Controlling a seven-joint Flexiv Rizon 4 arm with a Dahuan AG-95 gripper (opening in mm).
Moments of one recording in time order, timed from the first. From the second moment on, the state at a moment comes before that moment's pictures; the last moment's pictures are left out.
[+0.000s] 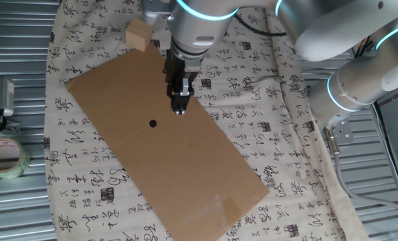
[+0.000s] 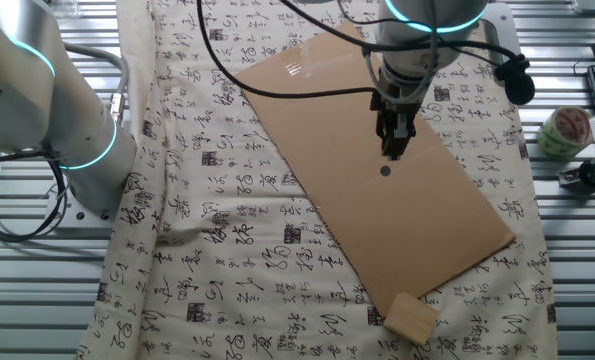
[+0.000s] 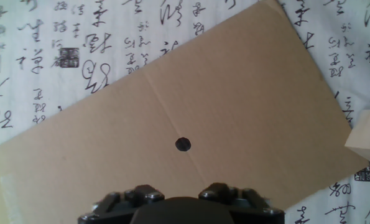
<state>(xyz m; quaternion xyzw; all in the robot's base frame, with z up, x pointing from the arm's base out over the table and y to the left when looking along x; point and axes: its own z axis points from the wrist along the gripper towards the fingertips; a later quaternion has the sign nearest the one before) 0.498 0.000 0.171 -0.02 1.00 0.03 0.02</state>
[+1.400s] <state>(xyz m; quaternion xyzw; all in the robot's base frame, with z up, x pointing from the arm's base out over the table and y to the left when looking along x) 0.498 -0.006 0.161 -0.04 1.00 0.02 0.02</state>
